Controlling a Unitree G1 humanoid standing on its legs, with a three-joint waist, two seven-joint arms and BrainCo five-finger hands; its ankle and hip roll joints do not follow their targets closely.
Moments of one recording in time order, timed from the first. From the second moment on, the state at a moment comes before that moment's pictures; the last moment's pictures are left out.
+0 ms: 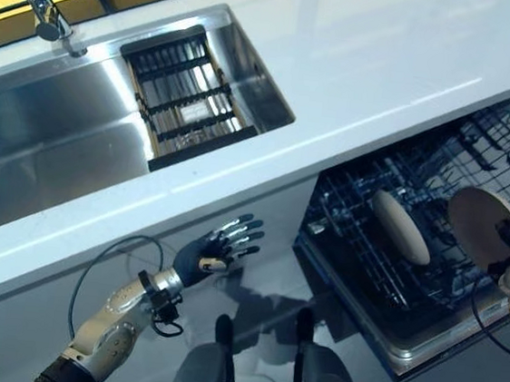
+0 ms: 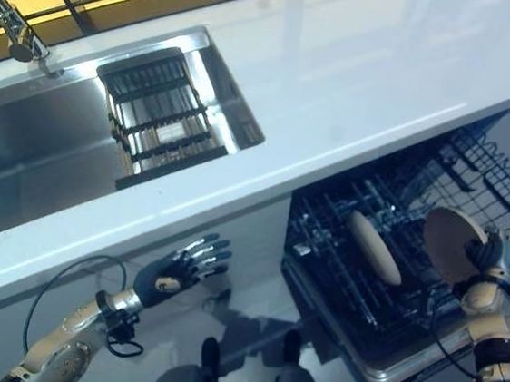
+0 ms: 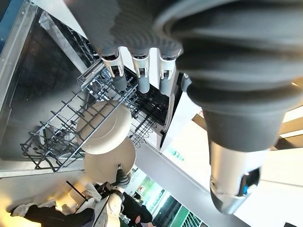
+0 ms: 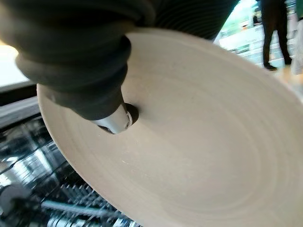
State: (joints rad) left arm 0.08 0.58 -0.38 -0.05 -0.94 -0.09 -0.59; right arm -0.44 -0.88 0.16 0.94 -0.19 -0.08 -0.41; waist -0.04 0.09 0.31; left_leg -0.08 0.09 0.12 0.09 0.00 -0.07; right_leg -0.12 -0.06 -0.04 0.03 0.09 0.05
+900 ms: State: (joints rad) left arm 0.01 0.61 -0.41 -0.05 -0.97 -0.12 -0.57; right arm -0.58 -0.87 0.29 1.05 -0.32 -0.08 -0.43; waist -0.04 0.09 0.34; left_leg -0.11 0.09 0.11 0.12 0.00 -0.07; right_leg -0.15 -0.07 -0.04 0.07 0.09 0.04
